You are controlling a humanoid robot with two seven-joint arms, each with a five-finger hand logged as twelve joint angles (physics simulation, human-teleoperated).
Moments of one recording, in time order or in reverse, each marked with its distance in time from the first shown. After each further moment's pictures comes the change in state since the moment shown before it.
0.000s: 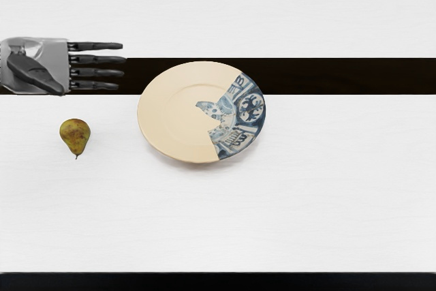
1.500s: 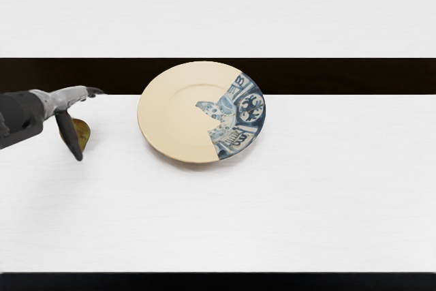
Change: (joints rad) left arm 0.116 -0.254 0.077 -0.176 1.481 0.595 0.051; right arm 0.003 0.000 -0.005 0.000 -0.002 -0.006 -0.001
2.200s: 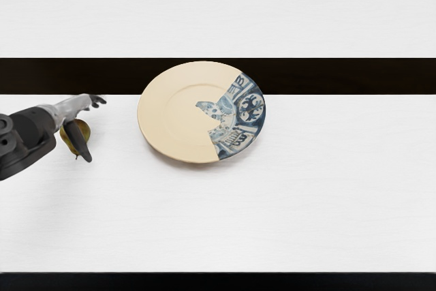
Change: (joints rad) left arm 0.046 -0.052 0.062 0.007 0.060 0.166 0.000; right arm 0.000 0.000 0.000 -0.001 0.002 0.000 0.000
